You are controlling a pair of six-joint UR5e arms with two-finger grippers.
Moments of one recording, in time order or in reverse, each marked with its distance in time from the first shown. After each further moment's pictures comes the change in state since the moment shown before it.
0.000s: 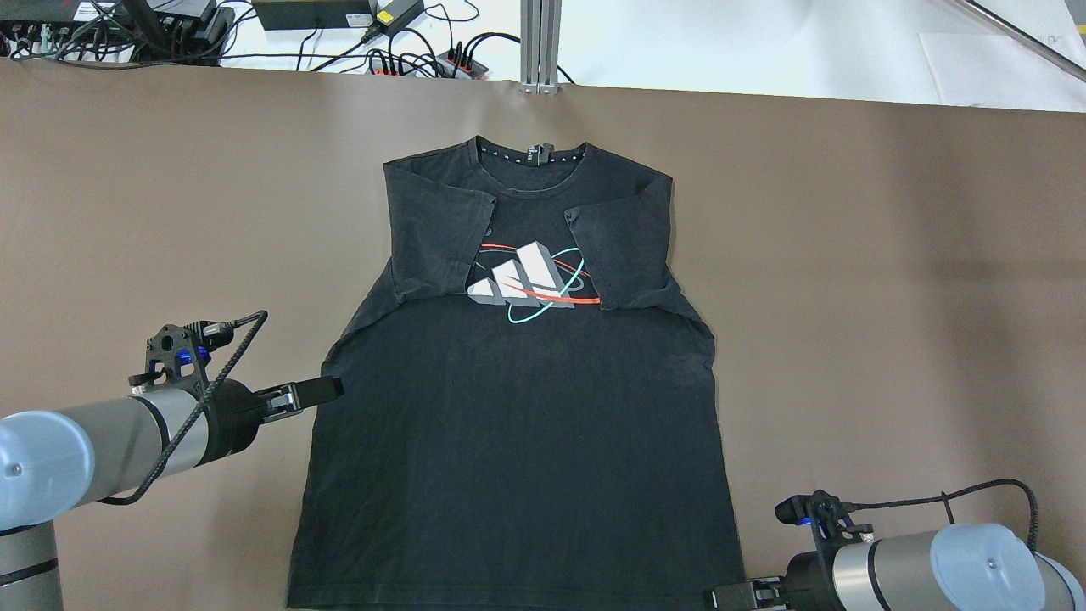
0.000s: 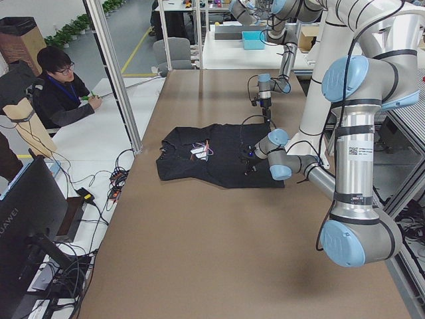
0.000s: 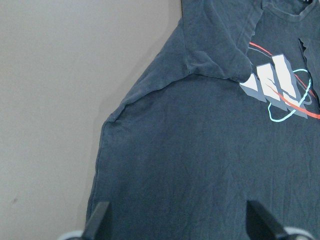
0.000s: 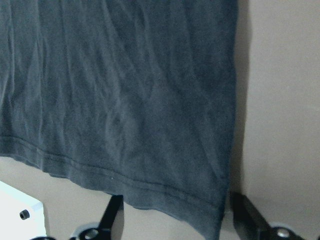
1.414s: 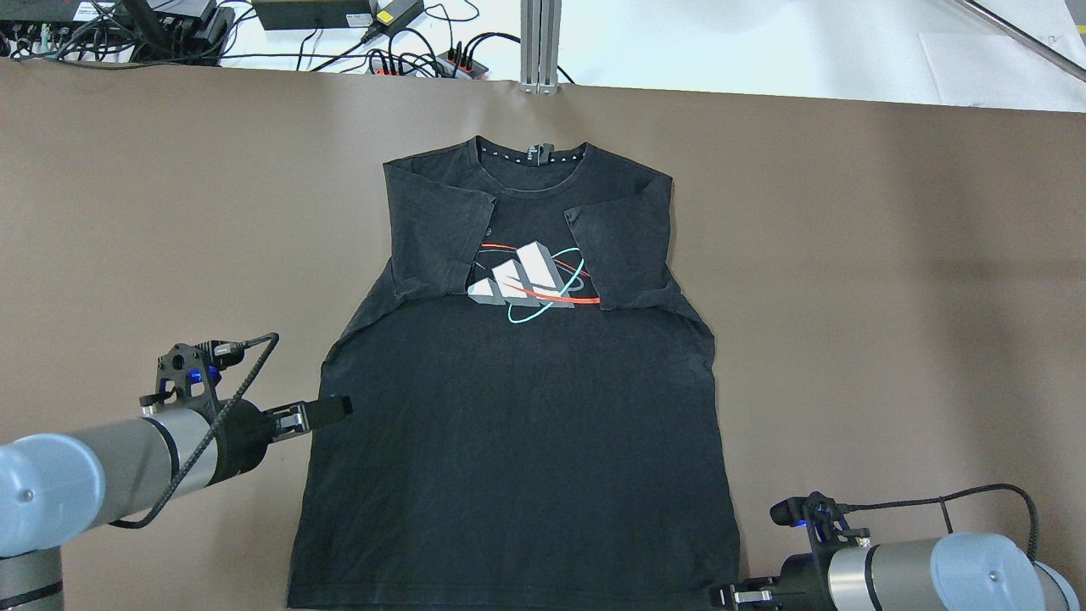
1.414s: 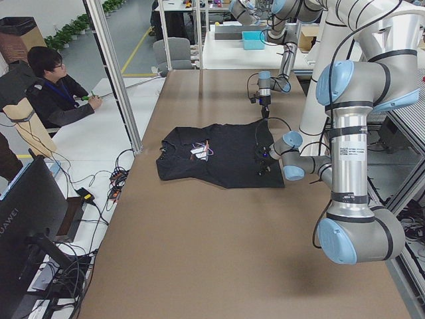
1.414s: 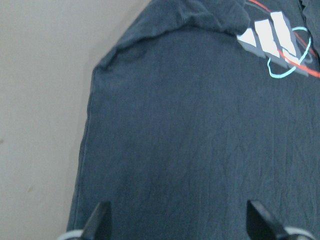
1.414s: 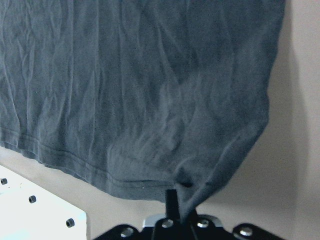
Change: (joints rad) left arm 0.209 0.033 -0.023 -0.005 0.154 -0.043; right arm 0.014 0.002 0.025 0.062 -0.039 0.001
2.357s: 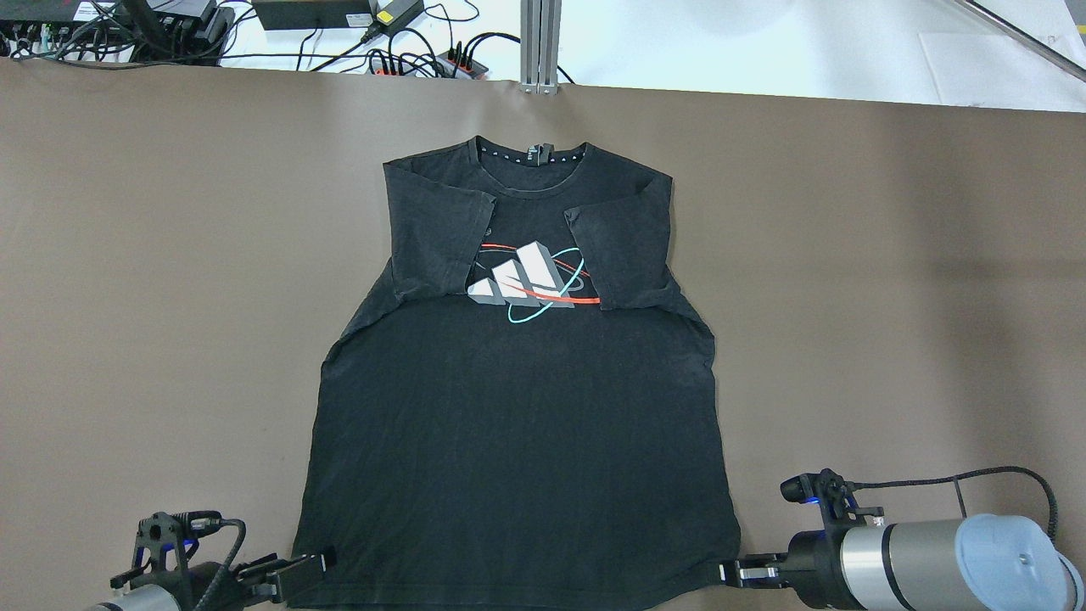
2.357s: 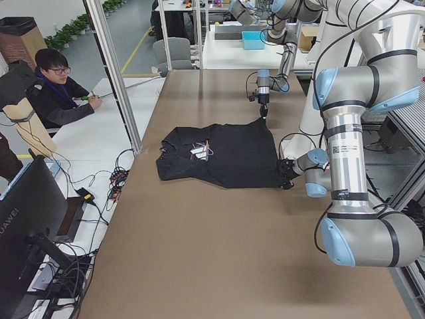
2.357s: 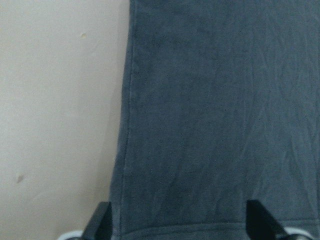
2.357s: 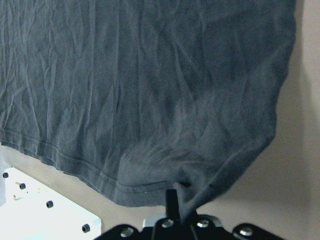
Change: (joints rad) left arm 0.277 0.162 0.052 -0.204 0.222 -0.070; right arm 0.024 0.003 0.001 0.039 0.004 0.000
